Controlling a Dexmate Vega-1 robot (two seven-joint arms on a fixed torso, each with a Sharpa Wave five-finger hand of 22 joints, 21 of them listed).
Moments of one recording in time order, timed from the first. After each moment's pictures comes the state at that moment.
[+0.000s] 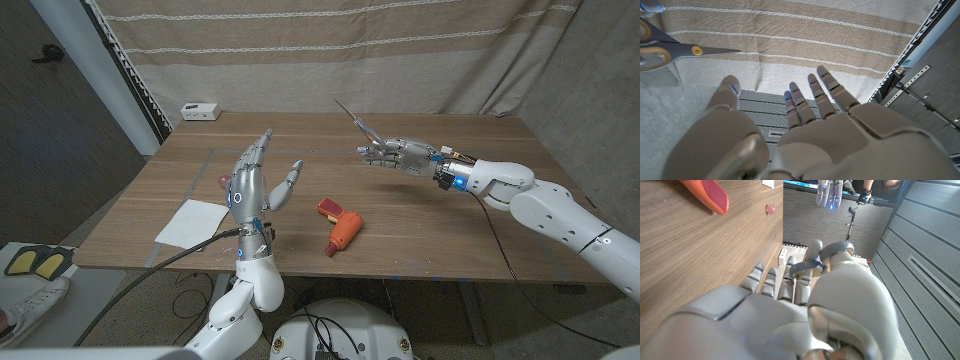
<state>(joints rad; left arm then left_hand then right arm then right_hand) 1.34 0.46 0.47 -1.94 0.81 0.23 1.12 0.48 -0.15 0.46 -0.15 0.30 0.32 -0.12 0.19 0.20 0.43 -0.21 0.20 0.20 0.45 -0.05 0.18 0.18 0.48 -0.05 0.23 0.18 -0.95 -0.89 -0.34 -1.84 0.98 -0.09 0.51 0.95 0.17 0.23 -0.05 0.21 0.70 0.01 1.12 0.89 0.45 0.04 0.20 0.20 0.09 0.08 0.18 0.19 0.08 0.14 0.20 0.18</state>
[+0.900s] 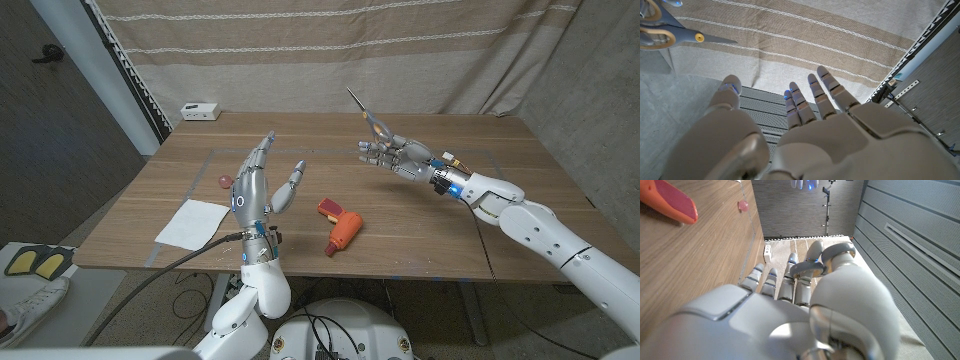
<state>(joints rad) 1.37 0.45 0.49 -1.99 0.76 0.21 1.12 0.49 -0.15 0.46 -0.15 0.30 0.33 -0.12 0.20 0.20 0.43 -0.20 0.20 0.20 0.45 -0.05 0.18 0.18 0.48 -0.05 0.22 0.18 -1.00 -0.78 -0.31 -1.77 1.13 -0.05 0.56 0.92 0.16 0.23 -0.05 0.24 0.70 0.01 1.15 0.87 0.49 0.01 0.23 0.21 0.10 0.06 0.19 0.19 0.08 0.14 0.20 0.18</state>
